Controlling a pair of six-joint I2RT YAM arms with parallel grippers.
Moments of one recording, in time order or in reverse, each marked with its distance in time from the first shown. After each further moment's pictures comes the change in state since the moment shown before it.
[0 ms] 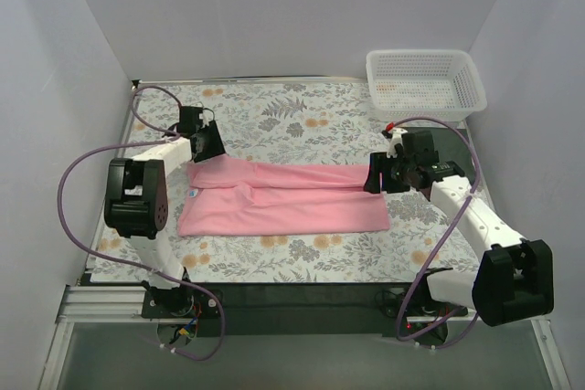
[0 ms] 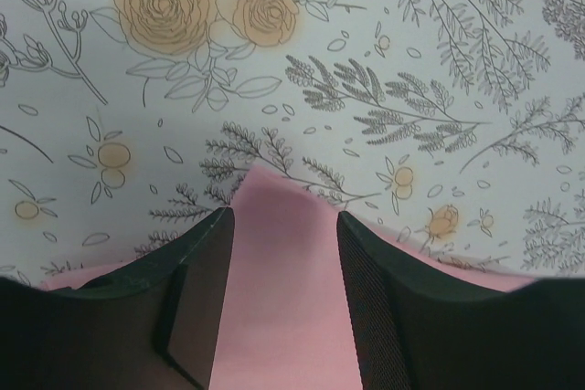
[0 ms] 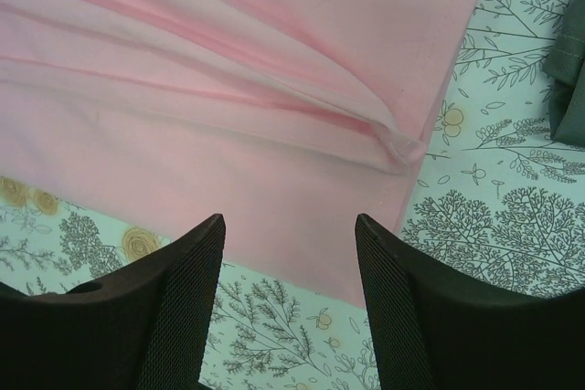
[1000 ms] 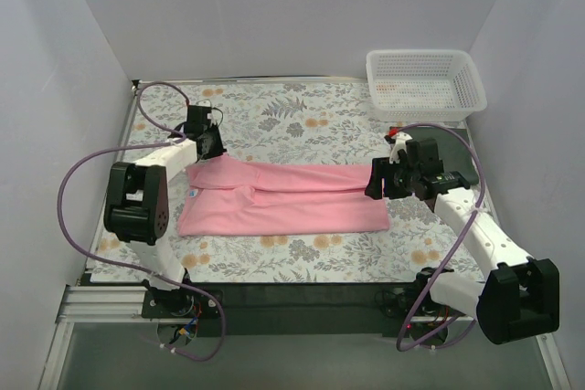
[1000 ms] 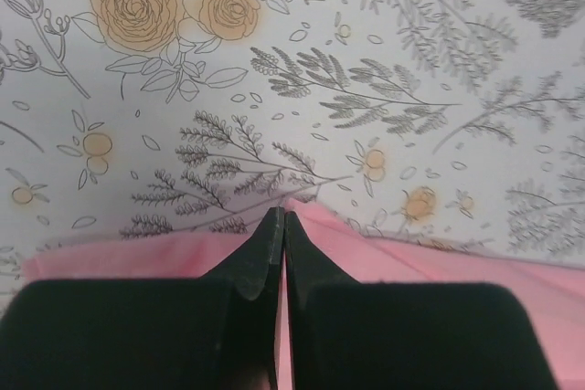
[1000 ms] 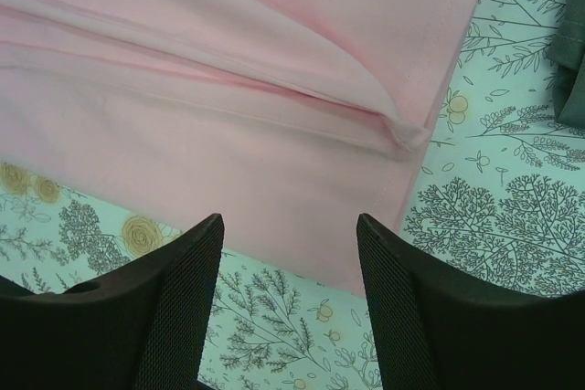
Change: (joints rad) left arm -0.061 0.026 0.021 0.004 -0.080 0.037; right arm 0.001 -0.100 -0.075 0.024 -0.011 -0.007
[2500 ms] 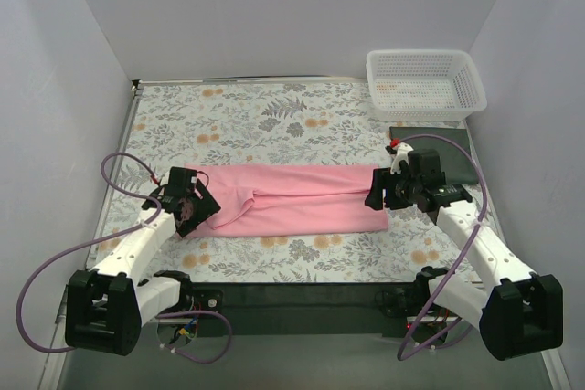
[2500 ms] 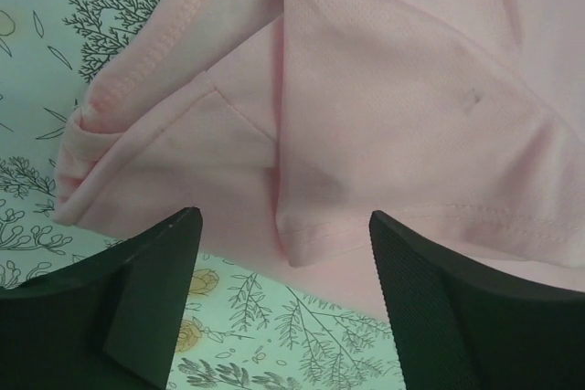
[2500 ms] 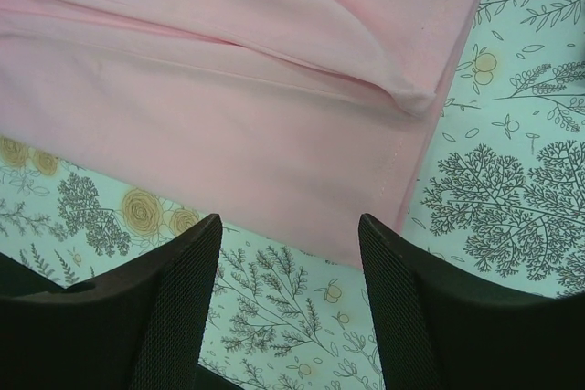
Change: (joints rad) left arm -0.018 -0.757 -0.585 -0.393 -0.080 -0.456; right arm 0.000 -0.101 -0.095 0.002 -0.030 0.005
